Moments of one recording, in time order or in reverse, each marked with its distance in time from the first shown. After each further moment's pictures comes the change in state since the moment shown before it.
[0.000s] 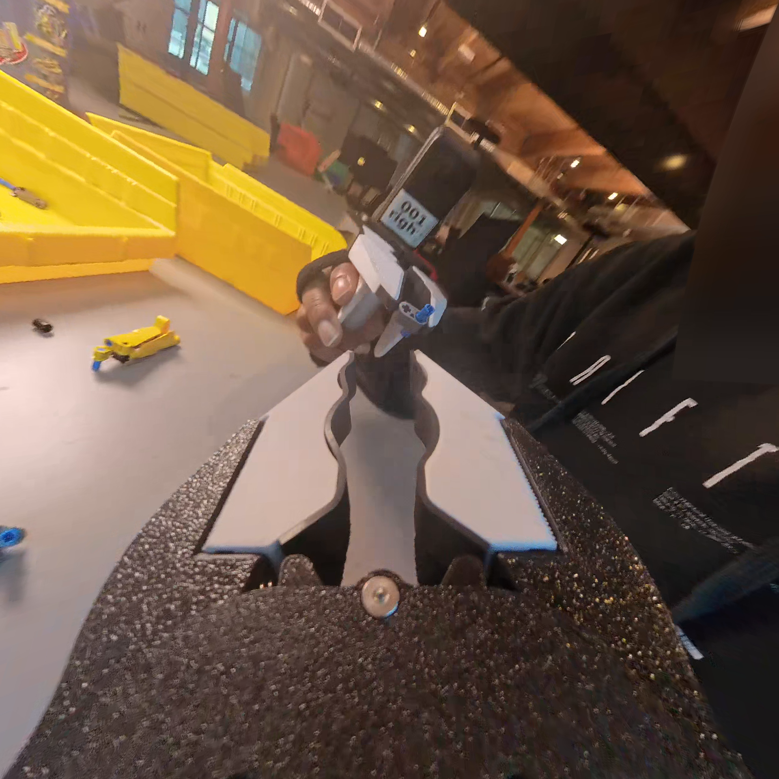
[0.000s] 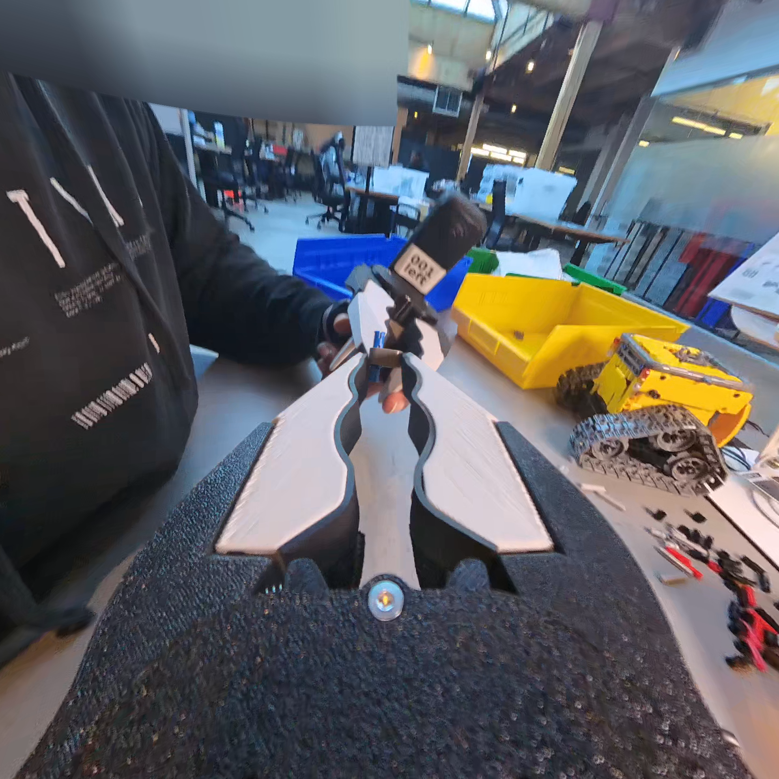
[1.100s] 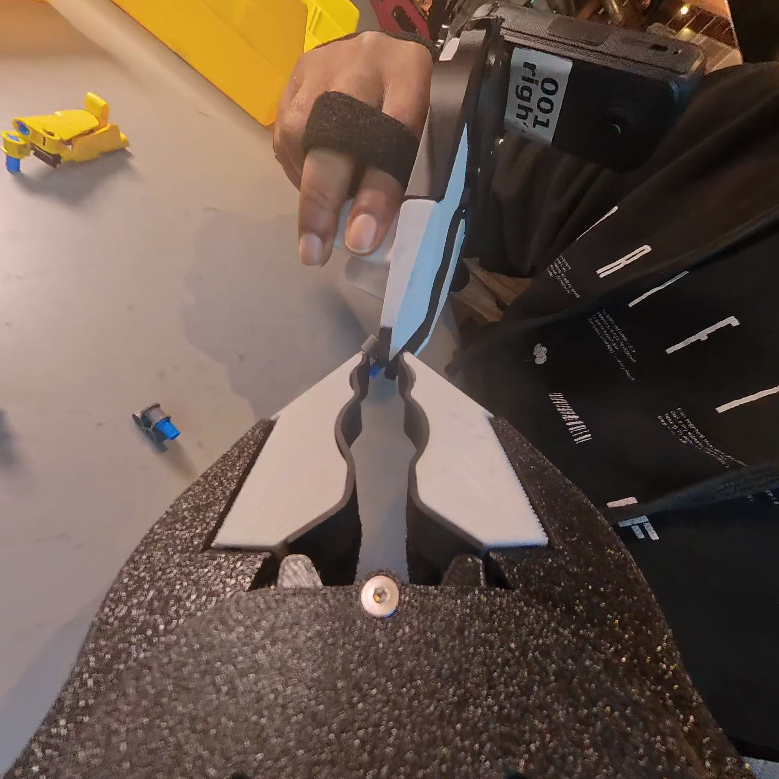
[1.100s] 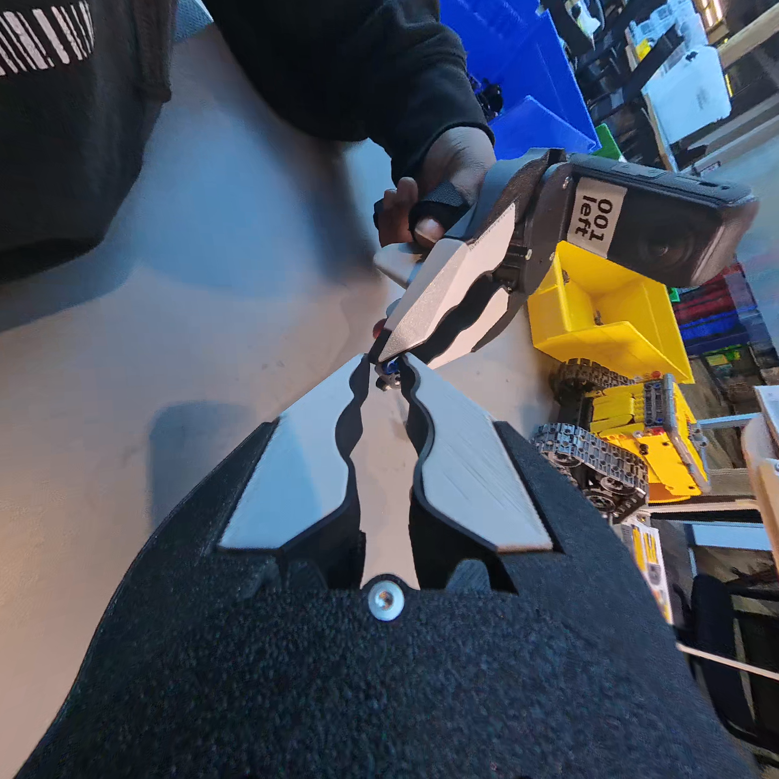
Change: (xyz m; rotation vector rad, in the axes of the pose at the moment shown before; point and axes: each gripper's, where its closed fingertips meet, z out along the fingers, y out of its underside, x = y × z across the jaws) left arm -0.014 0.062 -0.016 -0.392 0.033 -0.143; right arm -0.023 0.079 0.034 -0.499 -0.165 -0.595
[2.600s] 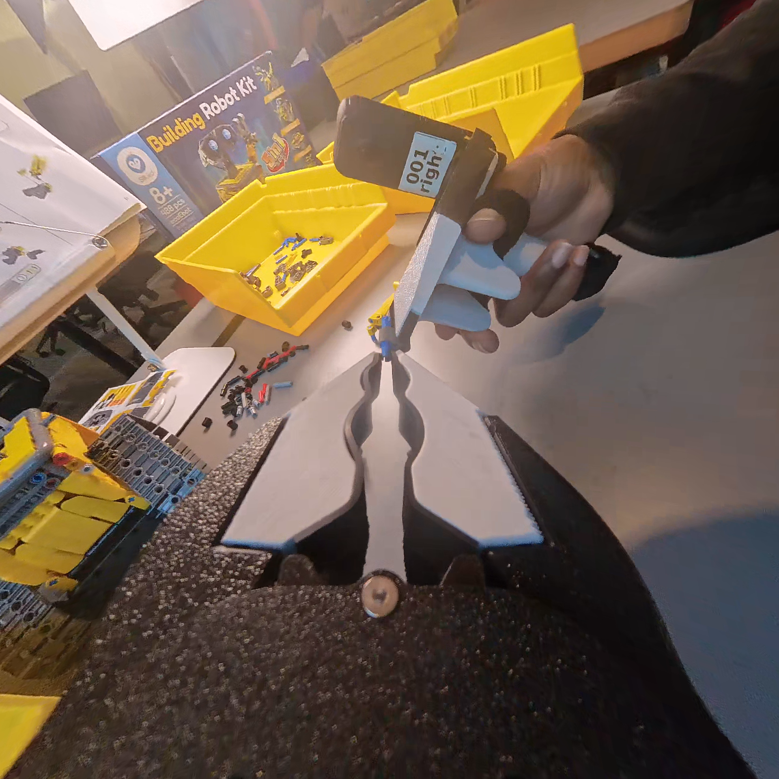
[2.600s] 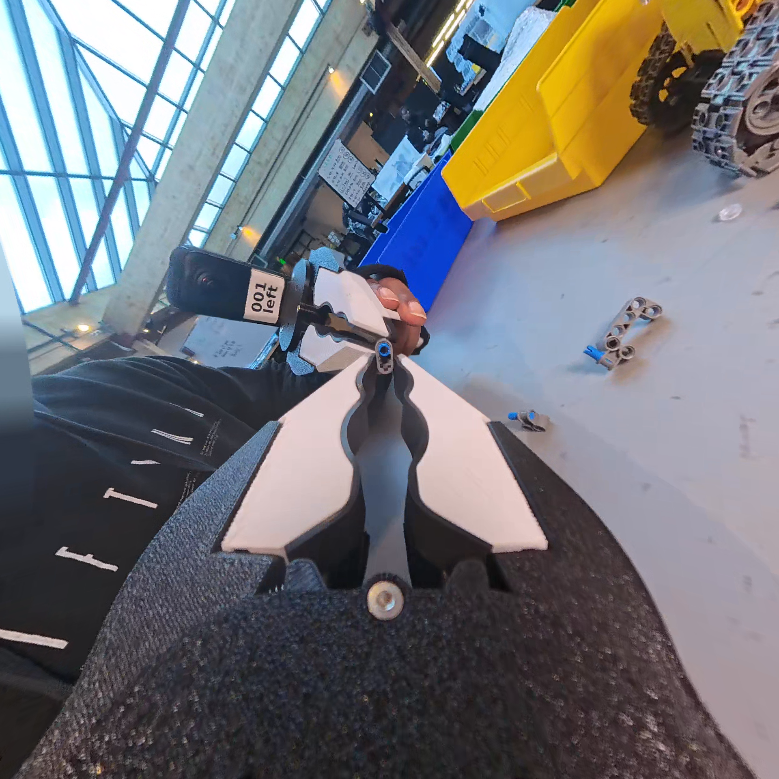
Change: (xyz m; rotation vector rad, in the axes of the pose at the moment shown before) left arm -0.034 -0.053 -0.041 0.117 -0.776 0.782; right arm 0.064 0.023 -0.012 0.582 -0.138 1.590
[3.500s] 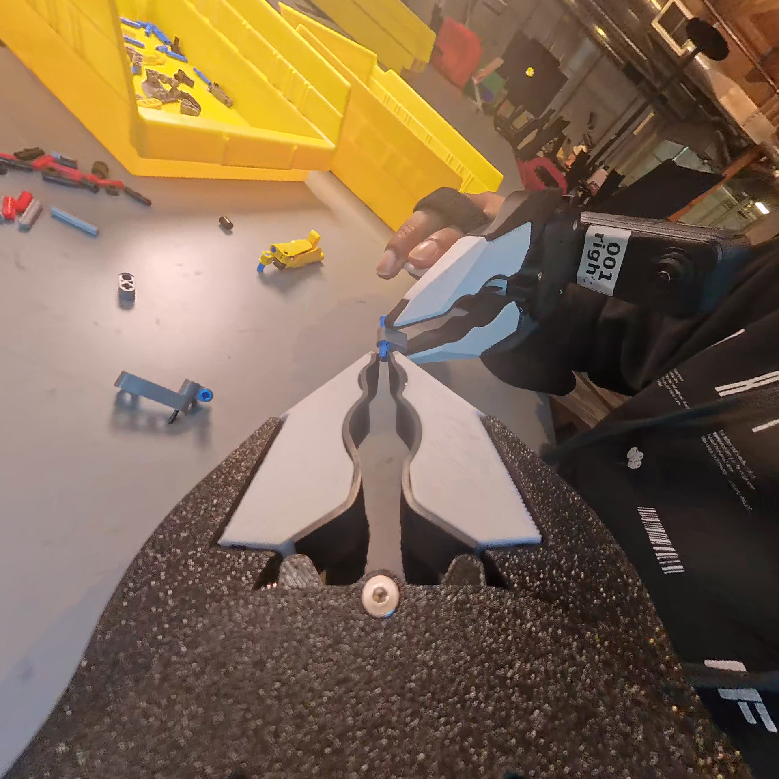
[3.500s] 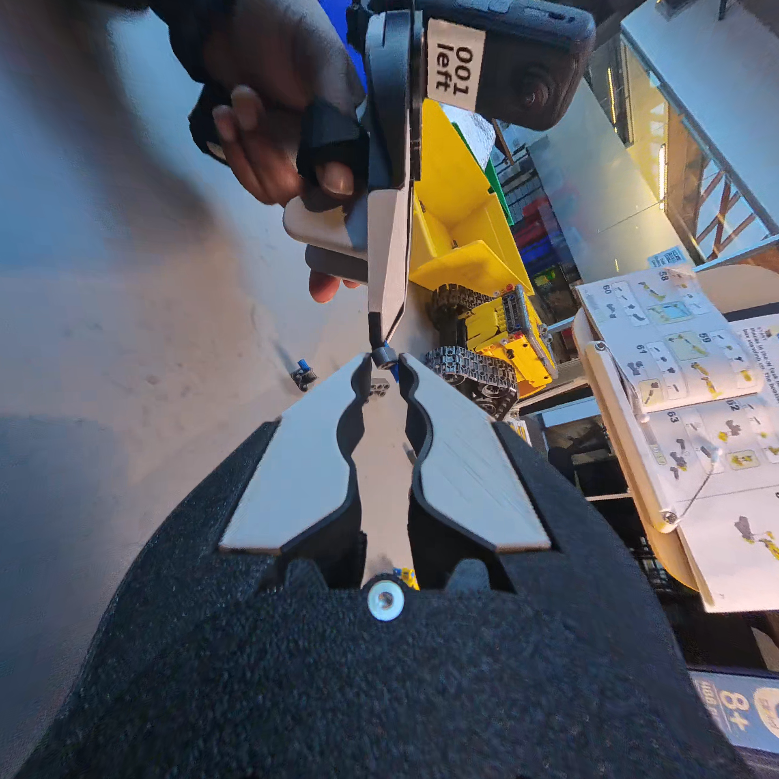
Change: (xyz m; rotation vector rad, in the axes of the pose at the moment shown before) left arm 0.012 0.012 0.011 -0.025 0.342 -0.849; right arm 0.013 0.007 -0.010 -0.356 0.541 -1.692
